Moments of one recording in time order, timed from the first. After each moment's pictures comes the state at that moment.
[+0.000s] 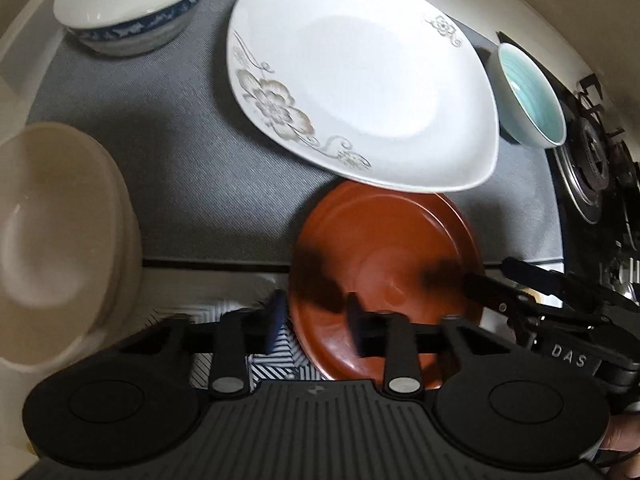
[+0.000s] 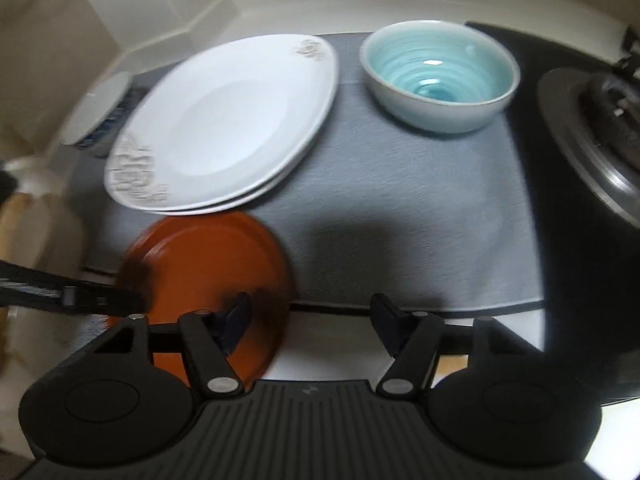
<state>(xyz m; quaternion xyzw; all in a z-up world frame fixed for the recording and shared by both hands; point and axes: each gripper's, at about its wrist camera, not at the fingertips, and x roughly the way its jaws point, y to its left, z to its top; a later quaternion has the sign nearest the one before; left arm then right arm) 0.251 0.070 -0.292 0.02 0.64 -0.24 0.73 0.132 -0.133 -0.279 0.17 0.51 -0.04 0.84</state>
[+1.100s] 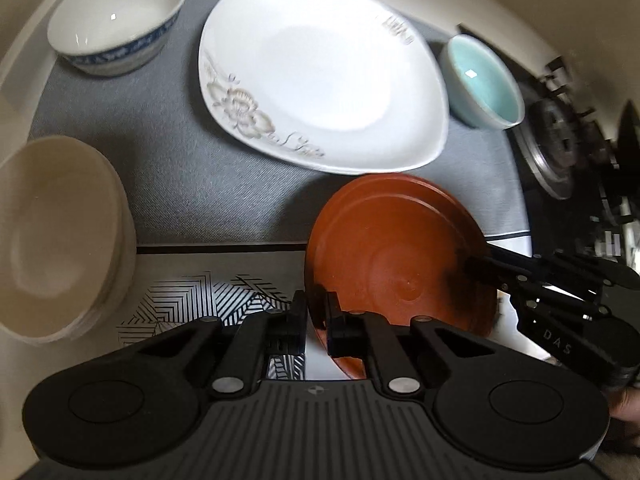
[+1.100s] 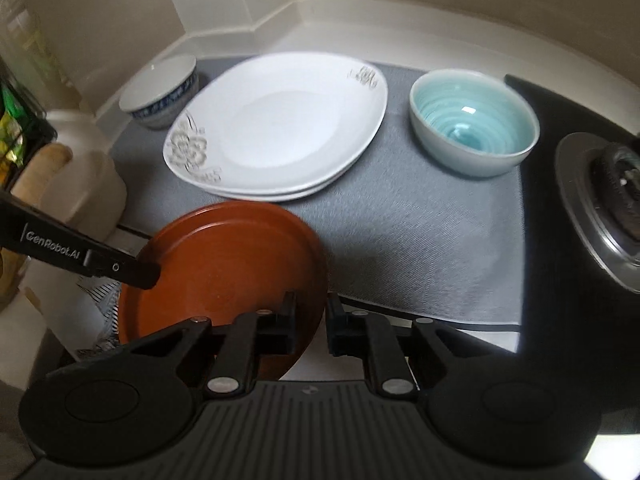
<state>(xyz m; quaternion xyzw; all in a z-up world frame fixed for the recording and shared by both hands) 0.231 0.077 -0.260 0.03 0.63 -0.28 0.72 0.119 -0.120 -0.227 0.09 0.51 0.01 0.86</state>
